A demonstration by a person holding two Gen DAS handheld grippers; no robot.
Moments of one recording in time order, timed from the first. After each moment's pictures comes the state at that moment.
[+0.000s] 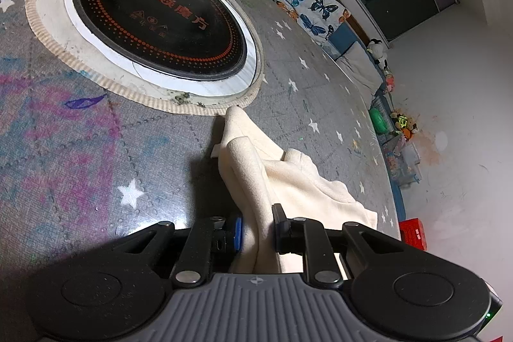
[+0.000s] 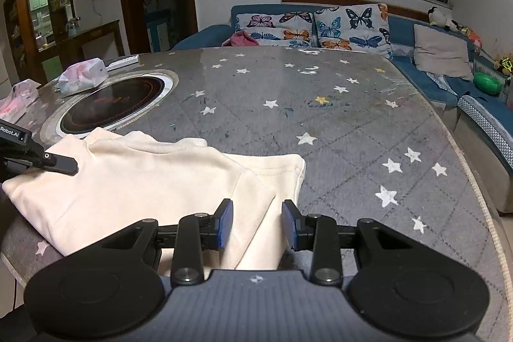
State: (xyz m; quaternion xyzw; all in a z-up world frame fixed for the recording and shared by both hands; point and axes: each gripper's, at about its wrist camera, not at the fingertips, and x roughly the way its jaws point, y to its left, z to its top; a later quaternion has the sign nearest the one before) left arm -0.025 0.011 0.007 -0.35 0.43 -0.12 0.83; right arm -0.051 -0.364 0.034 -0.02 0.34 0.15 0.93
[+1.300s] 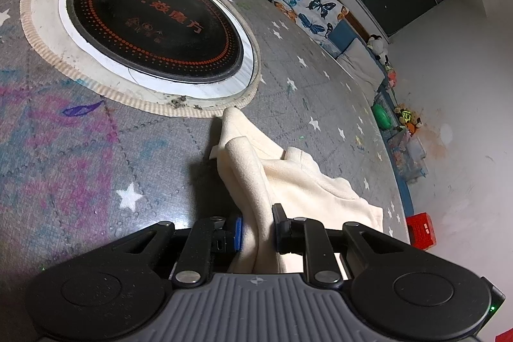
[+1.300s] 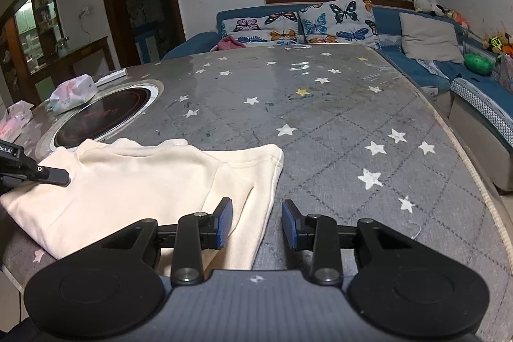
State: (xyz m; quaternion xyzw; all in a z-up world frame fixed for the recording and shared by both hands) left arm -0.025 0.005 0.011 -0.32 0.42 -0.11 0.84; right arm -0.053 -0.385 0.025 0.02 0.33 0.13 0.93
